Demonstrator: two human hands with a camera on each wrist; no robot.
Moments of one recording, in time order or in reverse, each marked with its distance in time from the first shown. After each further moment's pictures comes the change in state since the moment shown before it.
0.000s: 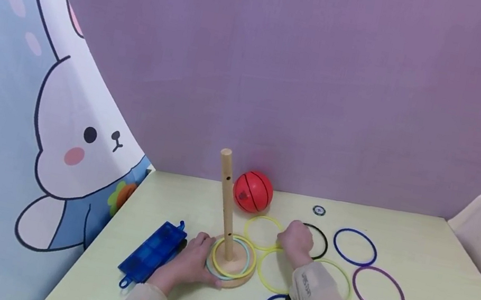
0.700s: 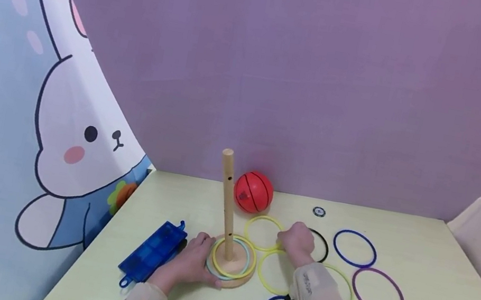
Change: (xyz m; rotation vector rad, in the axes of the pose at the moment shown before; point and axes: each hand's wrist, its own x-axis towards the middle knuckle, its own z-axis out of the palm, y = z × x) left_hand 0.001 -0.001 0.000 0.018 0.009 0.017; right_hand 0.000 0.004 0.000 0.085 0.002 0.038
